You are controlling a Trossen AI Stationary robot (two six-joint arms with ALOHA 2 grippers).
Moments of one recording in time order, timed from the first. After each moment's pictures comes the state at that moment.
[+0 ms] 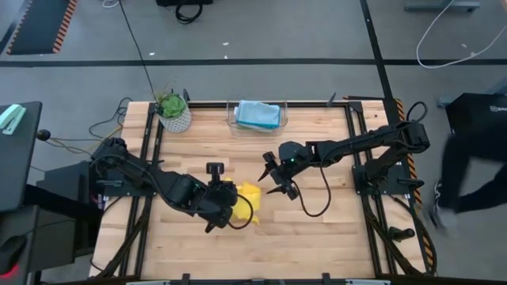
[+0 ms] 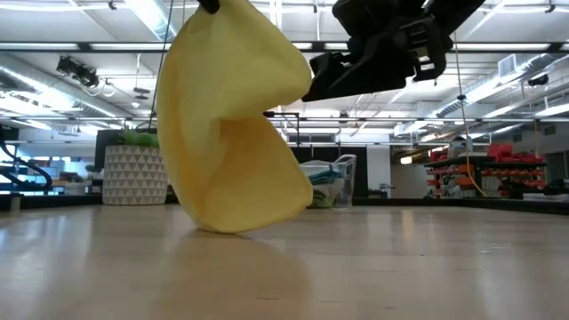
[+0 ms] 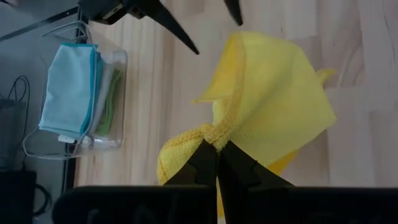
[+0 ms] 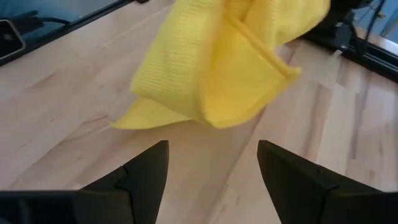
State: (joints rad) left arm -0.48 1.68 1.64 -1.18 -0.61 -0.29; right arm 0.00 1.54 0.90 0.01 -0.35 -0.47
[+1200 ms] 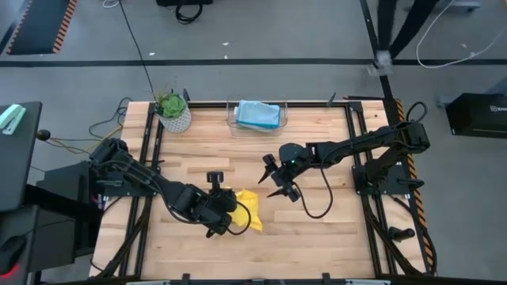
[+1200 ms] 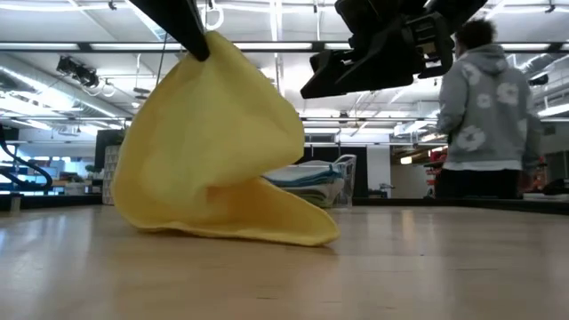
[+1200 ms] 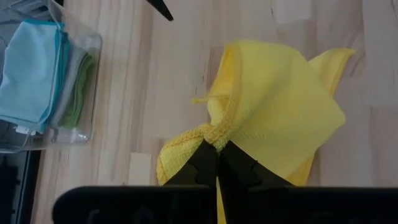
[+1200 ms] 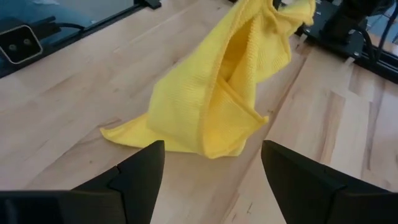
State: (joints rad) left arm -0.51 1.67 1.41 -0.97 -0.61 -0.37; right arm 0.02 1.54 0.89 0.02 -0.37 -0.47
